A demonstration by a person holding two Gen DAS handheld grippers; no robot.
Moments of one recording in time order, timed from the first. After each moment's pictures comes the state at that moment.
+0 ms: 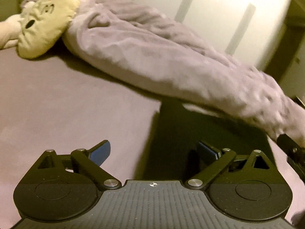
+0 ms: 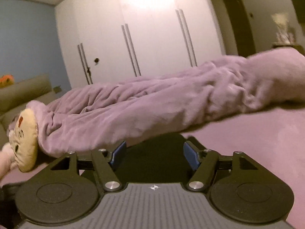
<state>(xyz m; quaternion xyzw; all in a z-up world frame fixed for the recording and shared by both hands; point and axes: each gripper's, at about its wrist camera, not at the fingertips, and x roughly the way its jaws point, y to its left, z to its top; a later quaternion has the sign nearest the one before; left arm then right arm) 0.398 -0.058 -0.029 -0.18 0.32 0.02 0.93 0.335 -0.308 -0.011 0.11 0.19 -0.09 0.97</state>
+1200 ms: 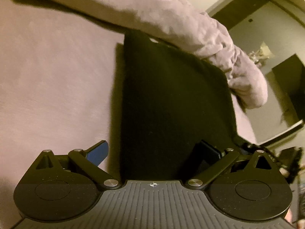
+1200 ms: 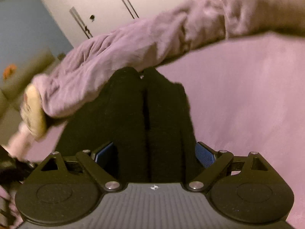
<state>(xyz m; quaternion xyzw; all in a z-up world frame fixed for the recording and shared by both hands) 0.391 -0.003 -0.067 -0.24 0.49 -0.25 0.80 0.300 -0.424 -0.063 0.26 0.38 0.00 0.89</state>
